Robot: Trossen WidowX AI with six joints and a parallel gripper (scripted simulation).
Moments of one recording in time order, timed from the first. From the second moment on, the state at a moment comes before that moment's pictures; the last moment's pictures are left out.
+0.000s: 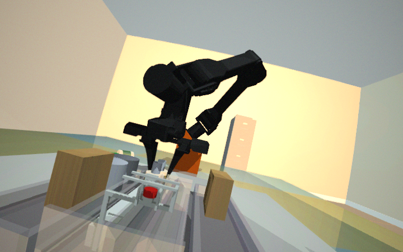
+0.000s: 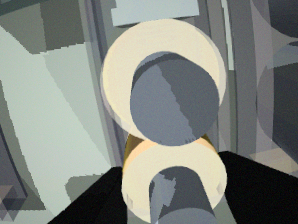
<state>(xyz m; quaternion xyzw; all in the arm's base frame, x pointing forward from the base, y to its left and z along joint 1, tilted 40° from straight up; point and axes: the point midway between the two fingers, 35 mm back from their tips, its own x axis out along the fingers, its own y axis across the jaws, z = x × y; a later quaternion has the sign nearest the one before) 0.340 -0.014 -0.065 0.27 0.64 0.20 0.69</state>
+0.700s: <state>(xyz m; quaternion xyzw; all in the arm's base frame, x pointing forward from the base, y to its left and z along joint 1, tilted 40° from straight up) 0.337 -0.014 -0.065 0.27 0.64 0.20 0.69</state>
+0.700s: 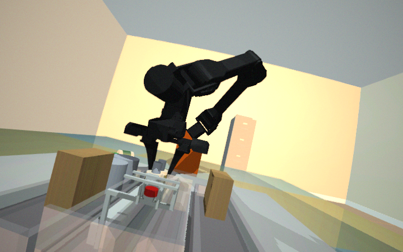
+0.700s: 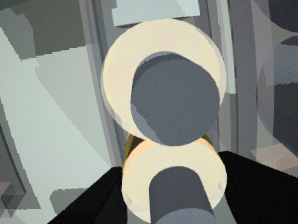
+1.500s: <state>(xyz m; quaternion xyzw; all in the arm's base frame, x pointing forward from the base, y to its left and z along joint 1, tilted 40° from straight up) 0.335 -0.014 -0.066 0.28 0.64 0.21 0.69</state>
